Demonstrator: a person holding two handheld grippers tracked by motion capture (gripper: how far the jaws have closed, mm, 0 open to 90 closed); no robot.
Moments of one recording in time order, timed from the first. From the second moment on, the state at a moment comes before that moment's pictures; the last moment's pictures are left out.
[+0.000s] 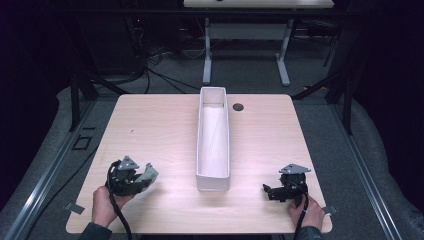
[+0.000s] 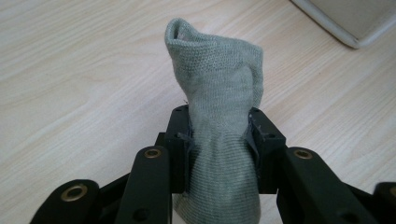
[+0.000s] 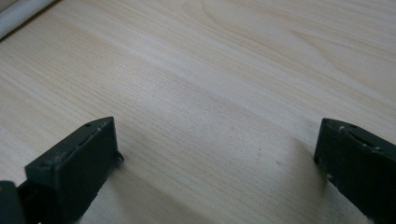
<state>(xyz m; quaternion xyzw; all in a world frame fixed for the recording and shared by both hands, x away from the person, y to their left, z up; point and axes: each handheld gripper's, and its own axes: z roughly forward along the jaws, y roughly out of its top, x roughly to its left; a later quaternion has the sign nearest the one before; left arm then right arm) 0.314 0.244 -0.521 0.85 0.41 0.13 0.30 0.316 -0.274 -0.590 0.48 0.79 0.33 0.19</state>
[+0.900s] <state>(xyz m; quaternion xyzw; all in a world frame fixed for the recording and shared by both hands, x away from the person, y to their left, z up) 0.320 0.224 -0.483 0.86 0.37 0.14 0.31 0.316 -0.274 -0.590 0.48 0.79 0.33 0.19</state>
